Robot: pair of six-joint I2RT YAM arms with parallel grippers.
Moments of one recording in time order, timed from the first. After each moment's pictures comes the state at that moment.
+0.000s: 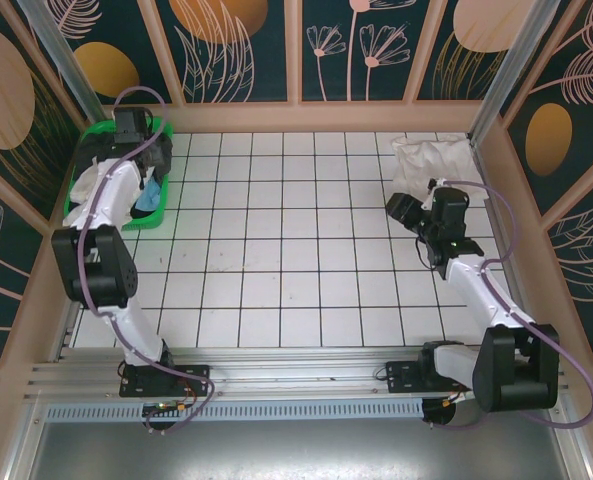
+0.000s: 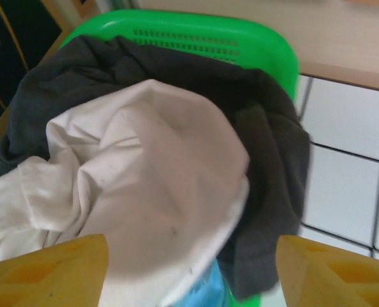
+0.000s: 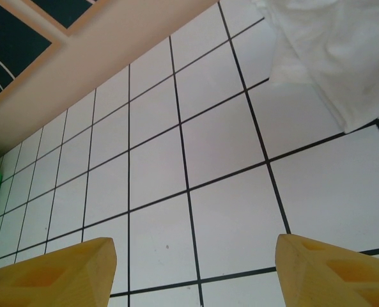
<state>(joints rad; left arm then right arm) 0.08 1.87 1.65 -0.52 -0.30 -0.15 0.07 1.17 0.69 -0.04 -0.21 0.55</state>
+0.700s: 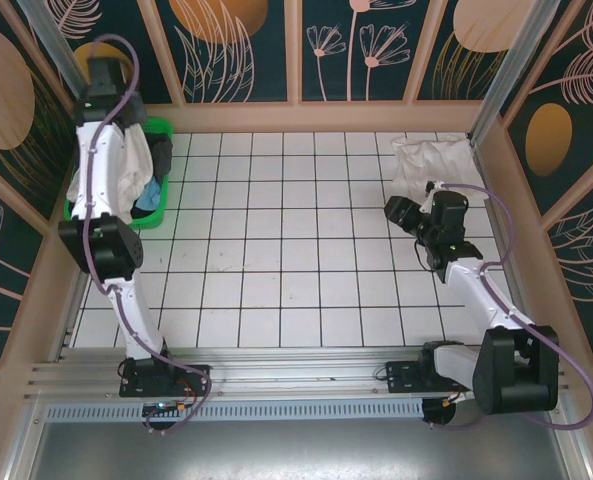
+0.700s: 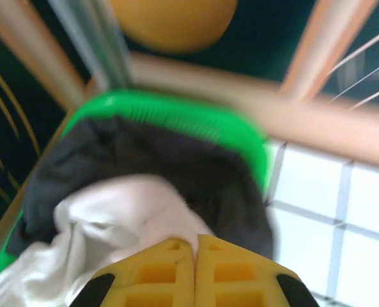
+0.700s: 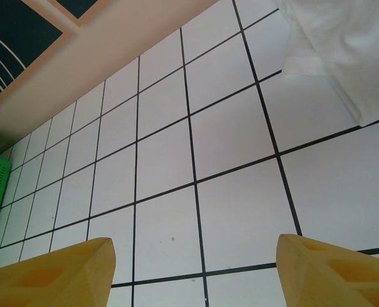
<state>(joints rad) 0.11 2.07 2.34 -0.87 -0.14 -0.15 0.07 1.15 0.66 -0.01 -0.24 0.55</state>
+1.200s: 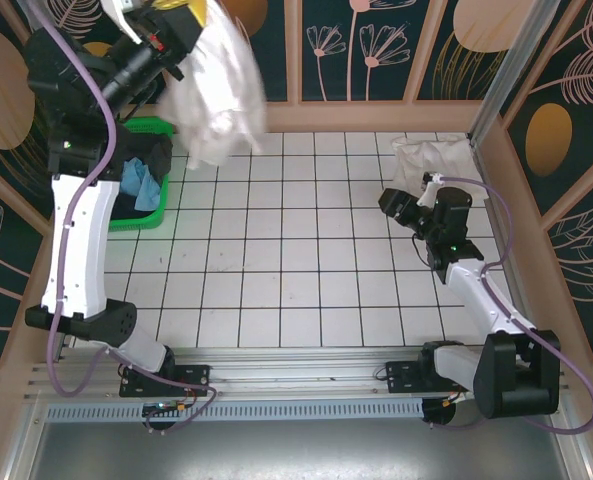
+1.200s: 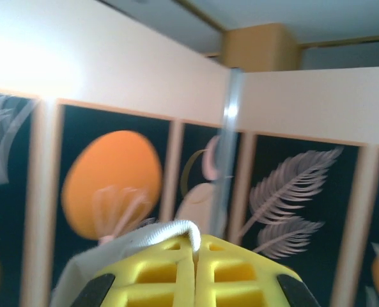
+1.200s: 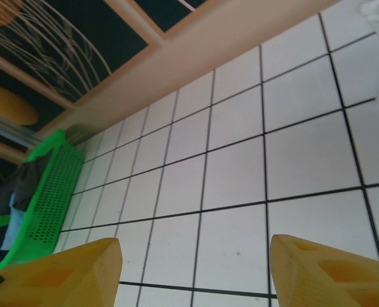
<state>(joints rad) -0.23 1.61 2.24 -0.15 0.62 -0.45 0.09 1.13 0.67 0.12 -0.40 0.57</state>
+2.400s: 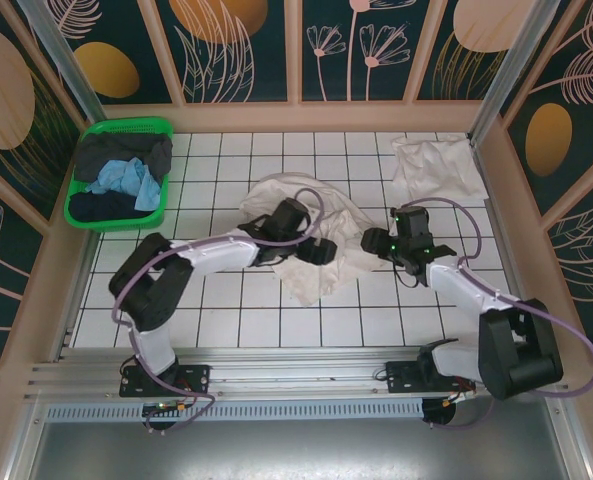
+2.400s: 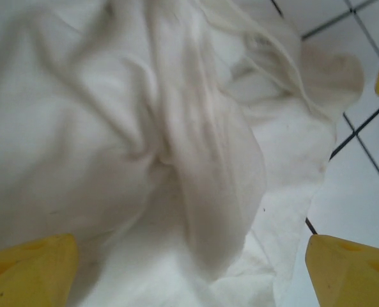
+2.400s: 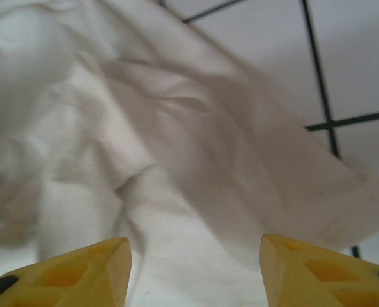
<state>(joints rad) -0.80 1.87 1.14 -0.10 0.18 -0.39 0.27 1.28 0.61 -0.18 -0.13 0.52</state>
